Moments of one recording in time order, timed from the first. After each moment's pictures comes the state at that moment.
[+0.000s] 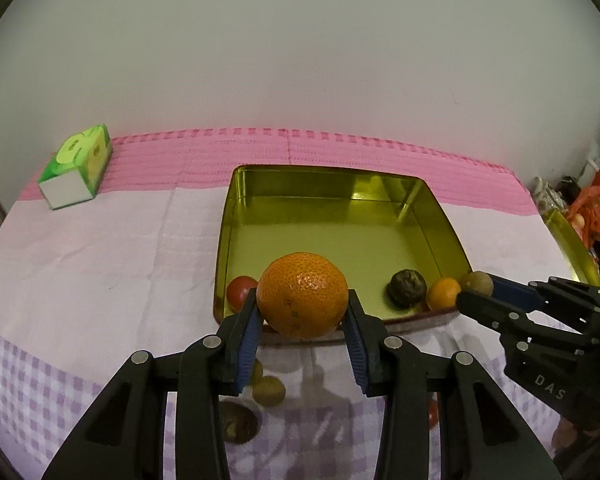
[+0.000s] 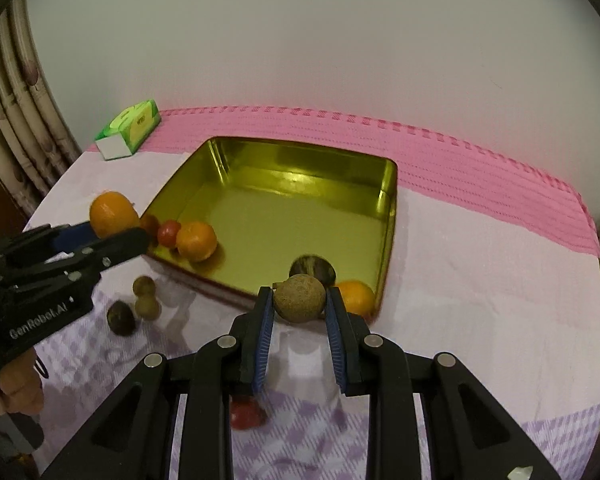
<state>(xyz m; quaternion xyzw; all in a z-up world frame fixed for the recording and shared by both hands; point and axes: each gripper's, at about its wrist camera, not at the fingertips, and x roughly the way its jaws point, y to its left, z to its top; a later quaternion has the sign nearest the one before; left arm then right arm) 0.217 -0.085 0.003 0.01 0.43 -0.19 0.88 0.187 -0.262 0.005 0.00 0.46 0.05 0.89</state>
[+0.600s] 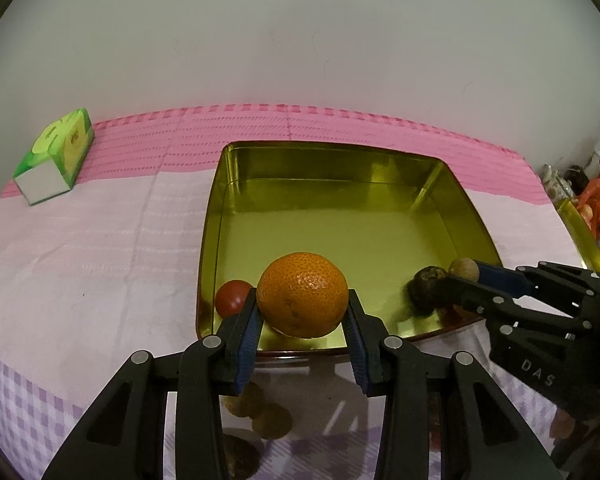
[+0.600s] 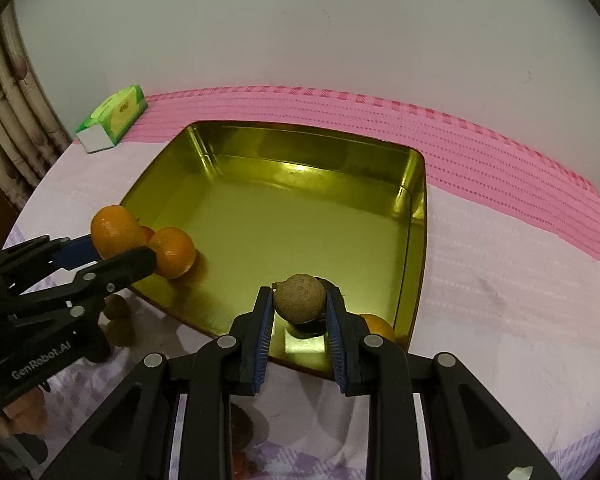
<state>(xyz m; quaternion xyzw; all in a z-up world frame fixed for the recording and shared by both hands) 0.244 -0.094 -0.030 0.02 0.45 -0.19 0.87 0.229 -0.265 -0.032 0.01 0.49 0.05 0.87</state>
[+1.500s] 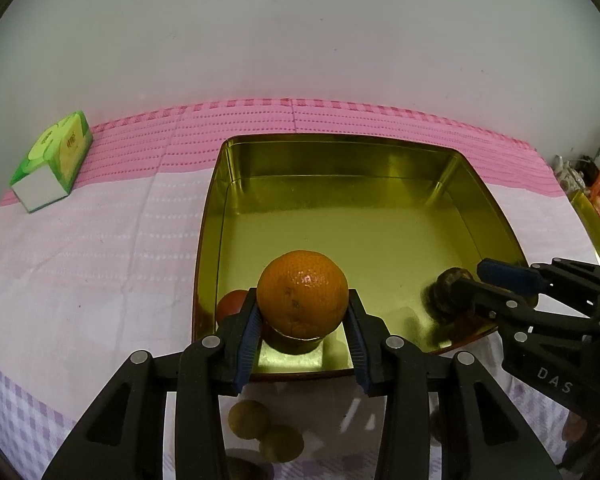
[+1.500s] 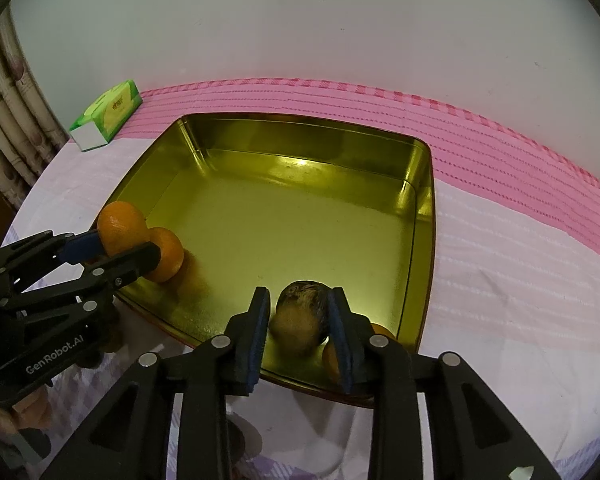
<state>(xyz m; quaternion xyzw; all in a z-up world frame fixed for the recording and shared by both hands) 0.253 -0.101 -0.044 0.05 0.45 -0.18 0.87 0.234 -0.266 -0.041 0.02 0.49 0.05 0.87</state>
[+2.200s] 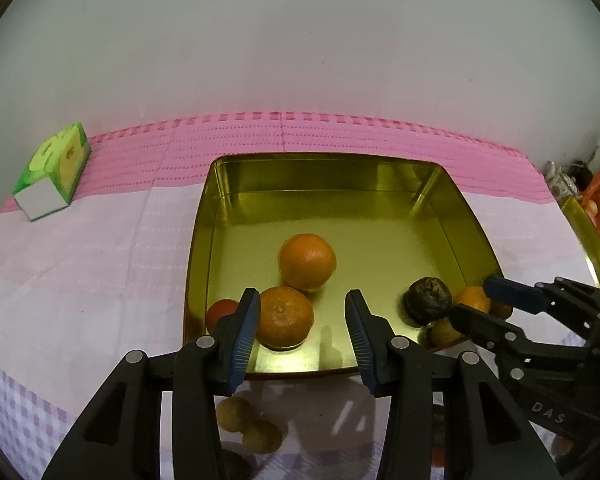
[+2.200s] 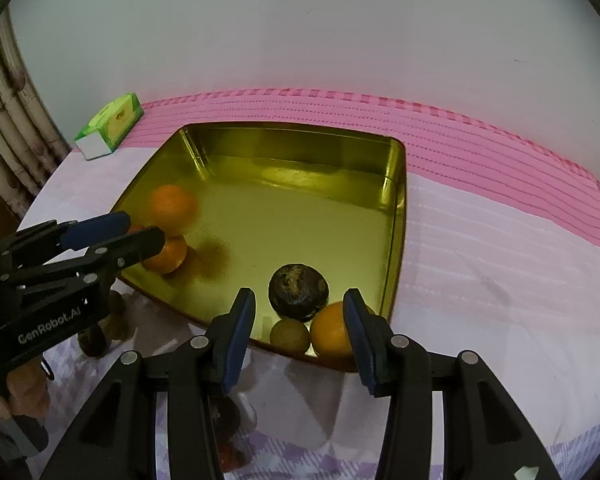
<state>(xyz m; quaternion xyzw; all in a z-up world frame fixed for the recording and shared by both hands) 0.247 -0.108 -0.025 0.05 0.45 -0.19 0.87 0.219 -0.272 -0.031 0.02 0.48 0.04 0.88</state>
